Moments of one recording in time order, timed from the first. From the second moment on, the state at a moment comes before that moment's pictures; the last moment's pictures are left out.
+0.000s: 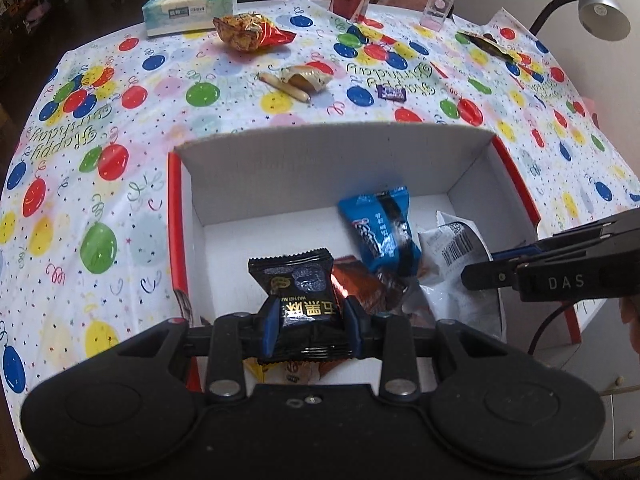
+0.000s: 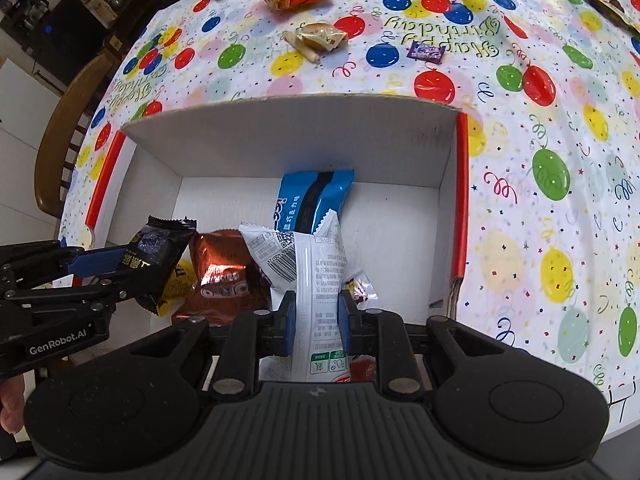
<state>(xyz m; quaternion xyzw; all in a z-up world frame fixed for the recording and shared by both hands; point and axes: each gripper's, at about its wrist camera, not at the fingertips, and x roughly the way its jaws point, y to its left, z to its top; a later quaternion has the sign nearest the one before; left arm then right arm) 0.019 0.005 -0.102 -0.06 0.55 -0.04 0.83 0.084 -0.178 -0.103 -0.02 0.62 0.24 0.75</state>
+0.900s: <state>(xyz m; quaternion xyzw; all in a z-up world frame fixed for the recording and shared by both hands) 0.015 0.003 -0.099 -0.06 0.55 -0.04 0.84 0.073 -0.180 -0.091 -0.01 0.61 0.25 0.76</state>
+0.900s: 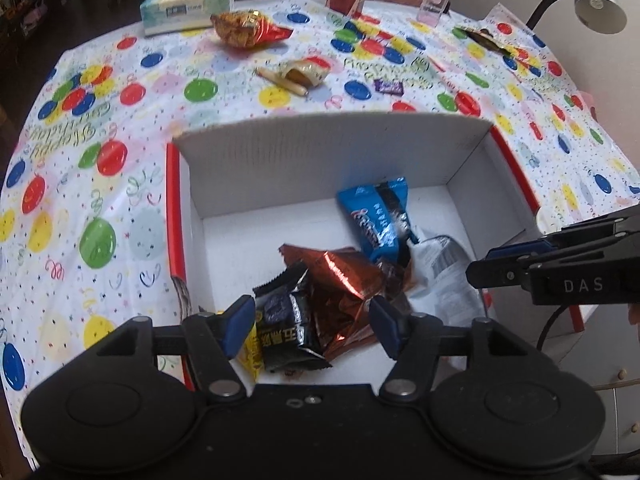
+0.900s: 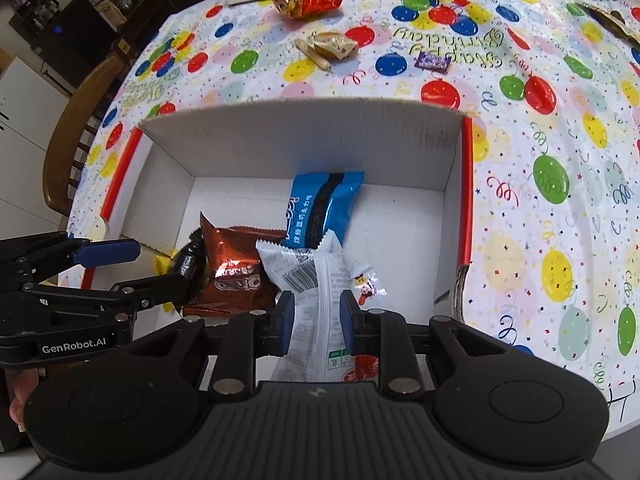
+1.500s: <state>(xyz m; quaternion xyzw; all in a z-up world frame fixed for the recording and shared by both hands) 0.034 -0.003 -0.043 -0.05 0.48 -0.05 0.88 0.102 -0.197 -0.035 -0.01 0.54 0.25 0.80</state>
